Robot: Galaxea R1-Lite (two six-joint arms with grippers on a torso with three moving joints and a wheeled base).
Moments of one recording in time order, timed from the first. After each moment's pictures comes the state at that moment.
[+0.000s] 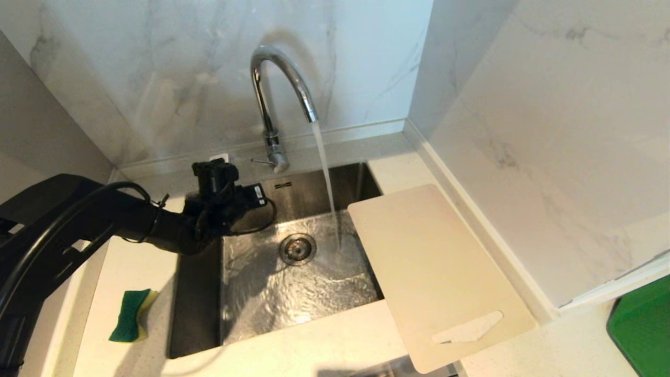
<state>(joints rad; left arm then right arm) -0.35 2.30 -1.51 -0.63 0.30 -0.32 0.00 0.00 0.00 -0.01 0.00 -0.01</state>
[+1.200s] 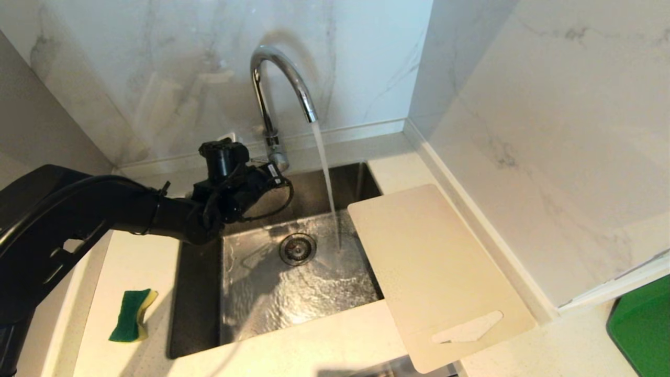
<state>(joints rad) -0.43 2.26 -1.61 -0.62 0.28 -0.43 0.00 0.00 0.00 -0.01 0.00 -0.01</state>
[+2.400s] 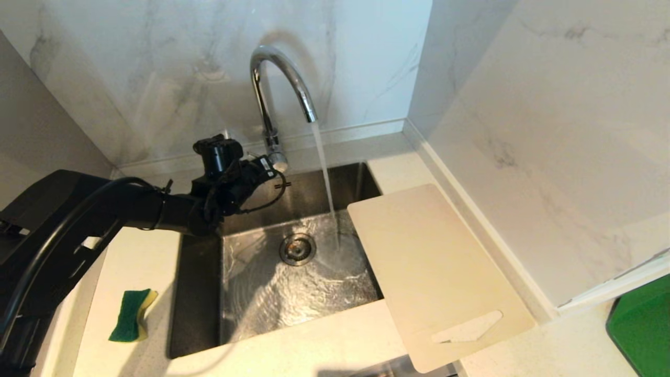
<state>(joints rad) -0.37 2.34 -1.74 -0.62 0.28 -0.44 0.00 0.00 0.00 -0.01 0.00 -0.01</state>
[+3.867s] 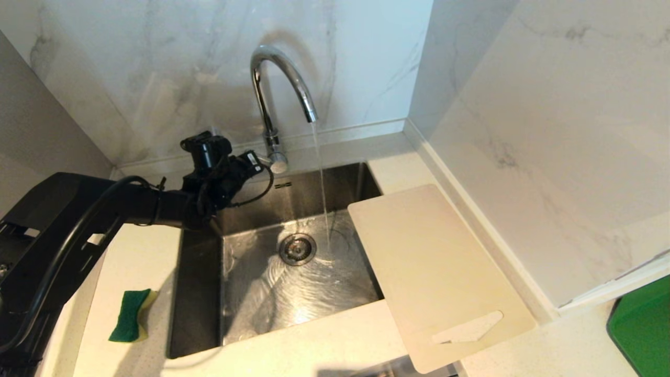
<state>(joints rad) -0.31 2.39 -1.83 -0.60 0.28 -0.43 0.00 0.00 0.00 -0.01 0.00 -0.01</state>
